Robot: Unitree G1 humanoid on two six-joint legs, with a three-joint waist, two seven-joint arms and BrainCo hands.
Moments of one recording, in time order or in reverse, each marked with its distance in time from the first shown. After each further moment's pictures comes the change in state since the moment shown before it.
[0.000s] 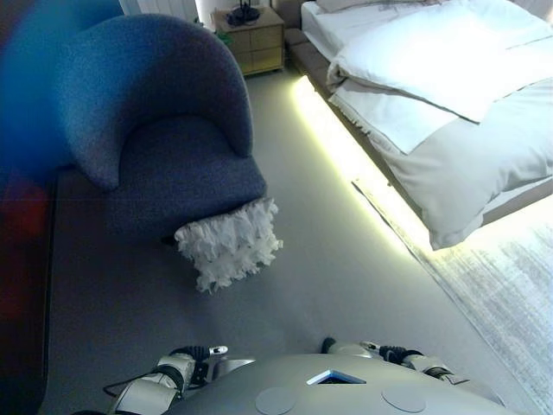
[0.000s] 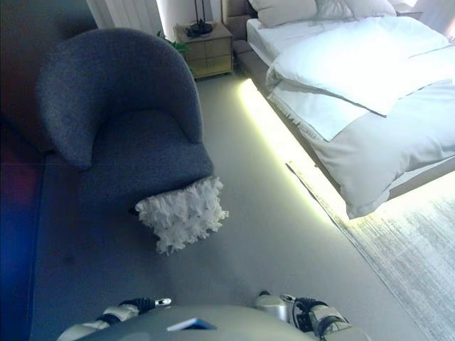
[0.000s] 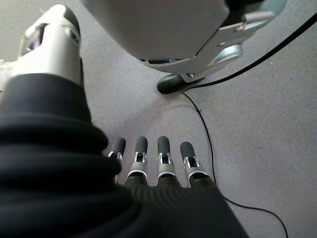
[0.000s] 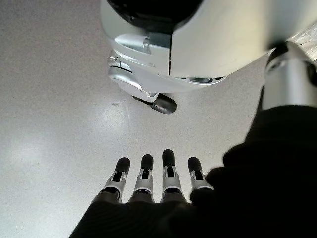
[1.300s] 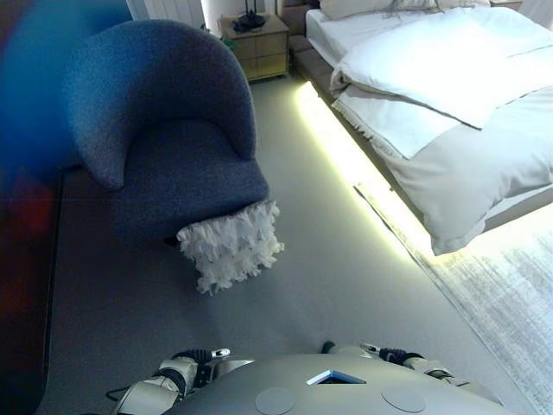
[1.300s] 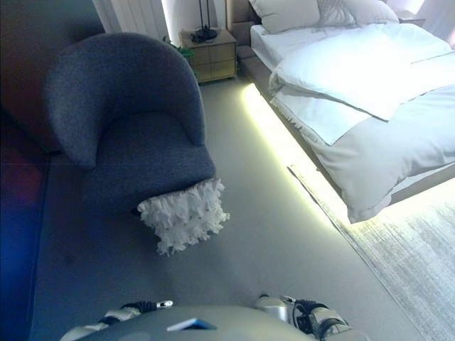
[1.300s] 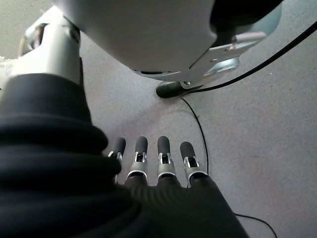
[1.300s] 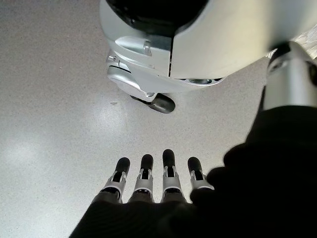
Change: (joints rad) left arm -0.001 -0.013 0.020 0.023 -0.047 -0.006 0.025; right arm 0.000 0.001 0.000 0.000 0.008 -0.007 0.015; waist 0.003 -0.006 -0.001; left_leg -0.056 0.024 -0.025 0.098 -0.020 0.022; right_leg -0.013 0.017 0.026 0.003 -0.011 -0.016
